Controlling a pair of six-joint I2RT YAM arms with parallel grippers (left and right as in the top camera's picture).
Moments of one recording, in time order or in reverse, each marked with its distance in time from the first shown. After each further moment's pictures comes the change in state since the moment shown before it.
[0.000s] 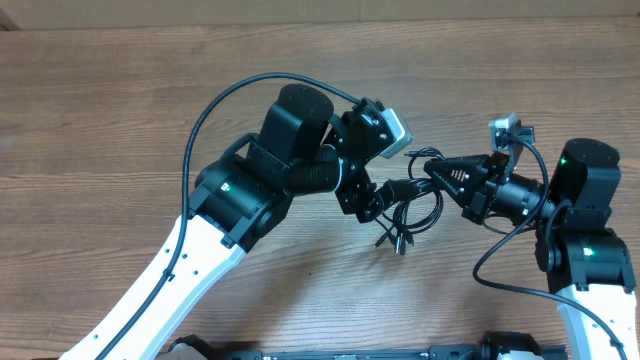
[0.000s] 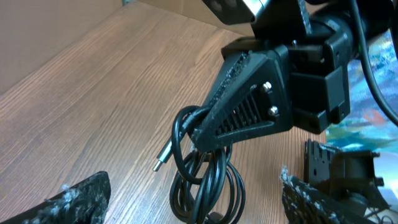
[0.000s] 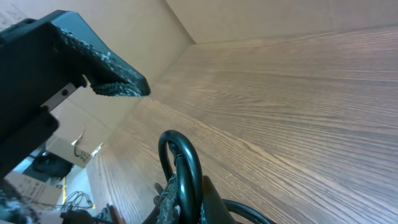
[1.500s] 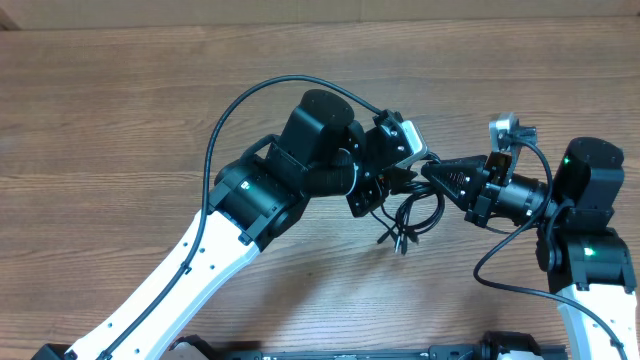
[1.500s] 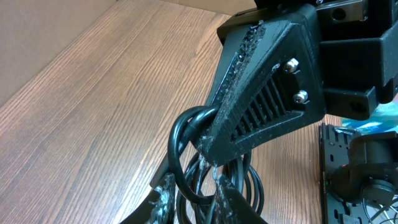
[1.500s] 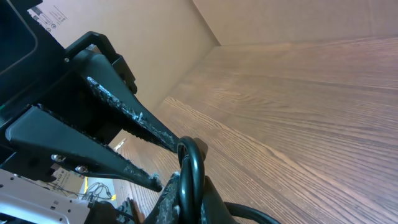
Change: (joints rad) left arm -0.053 0.040 0.000 0.008 -0.058 0.085; right arm -0.004 0.000 0.000 0.047 -0.108 0.023
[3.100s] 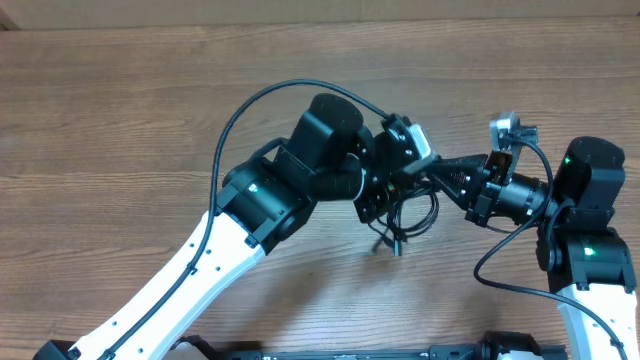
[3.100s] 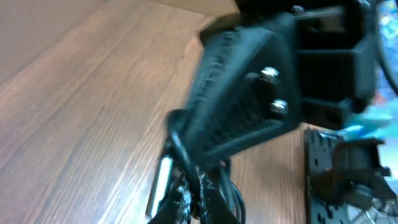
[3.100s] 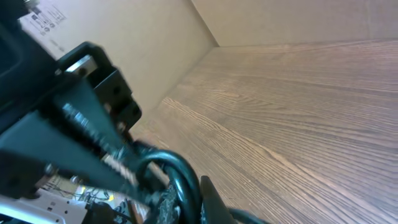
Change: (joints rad) left arm -0.032 0.008 0.000 0.010 0.017 -0.044; right arm -0.001 0.002 0.000 0.012 0.004 -0.001
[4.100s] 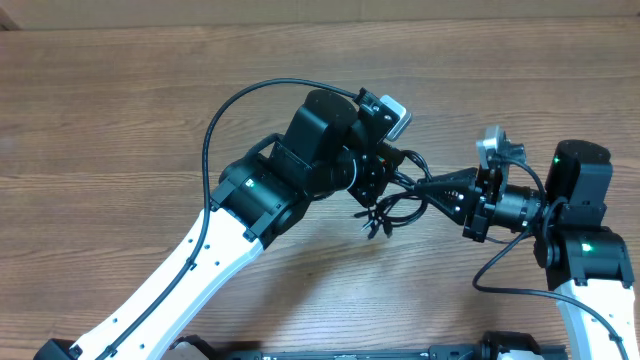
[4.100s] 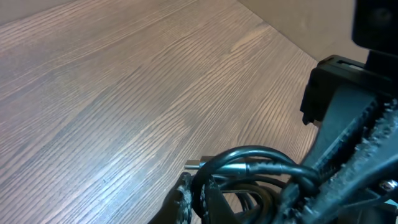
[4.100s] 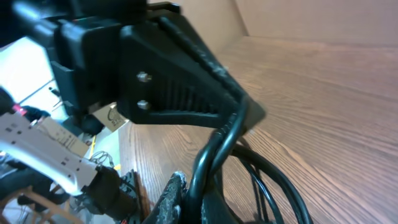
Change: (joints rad) left arm 0.048 0.007 -0.003 -0.010 -0.174 -0.340; right arm 0.006 0.015 0.000 -0.163 -0.132 -0.305
